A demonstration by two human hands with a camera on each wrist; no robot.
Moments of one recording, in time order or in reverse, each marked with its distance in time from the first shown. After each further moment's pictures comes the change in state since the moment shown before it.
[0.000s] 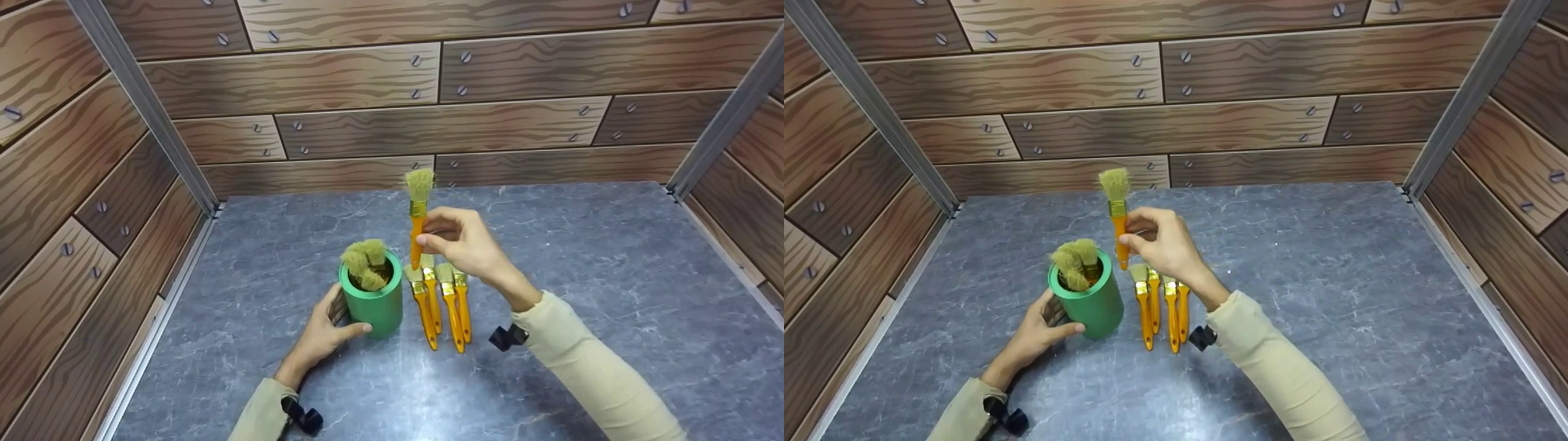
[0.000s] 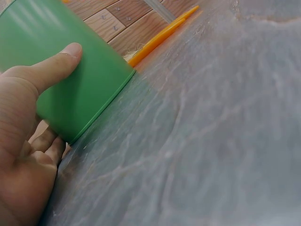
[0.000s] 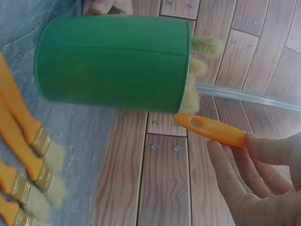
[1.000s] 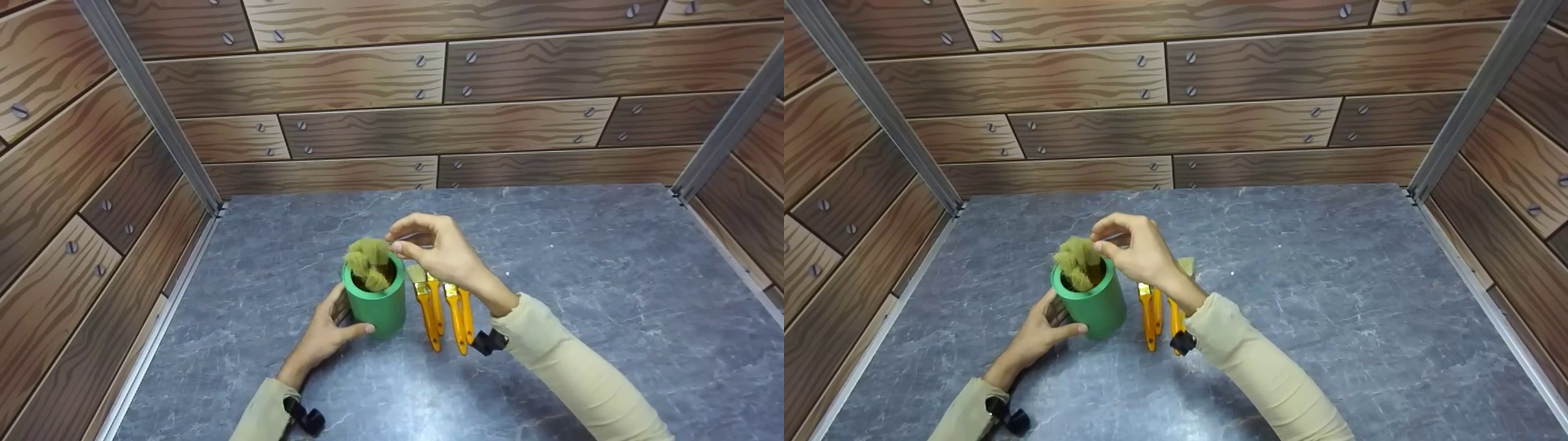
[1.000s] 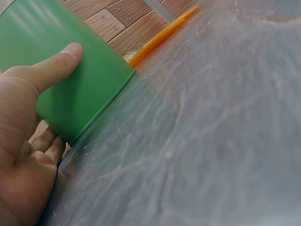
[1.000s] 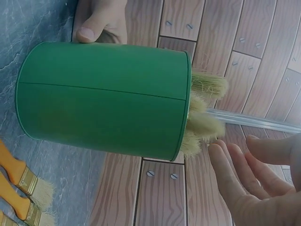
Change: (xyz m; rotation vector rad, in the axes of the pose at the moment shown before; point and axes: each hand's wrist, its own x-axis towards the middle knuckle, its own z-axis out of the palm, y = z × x) left_hand 0.001 -0.002 -0.001 0.002 0.001 -0.006; right_hand 0.007 -0.007 0.033 -0.067 -0.101 -0.101
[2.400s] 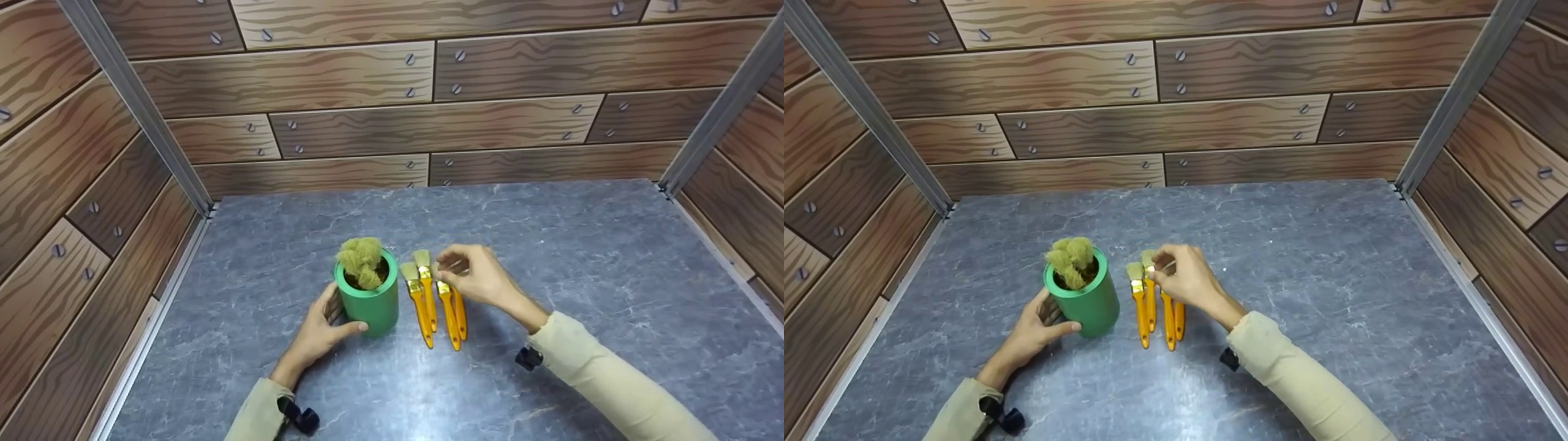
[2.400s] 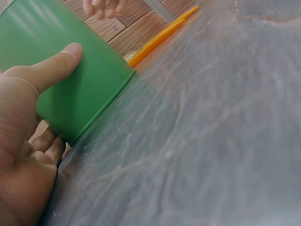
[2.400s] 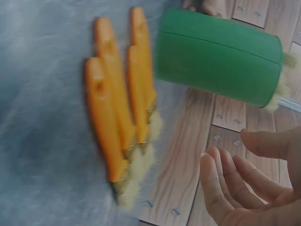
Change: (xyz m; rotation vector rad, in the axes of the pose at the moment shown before) left_hand -0.001 0.002 0.002 -0.007 0.022 -0.017; right_hand -0.053 0.072 -0.039 -0.372 0.074 0.150
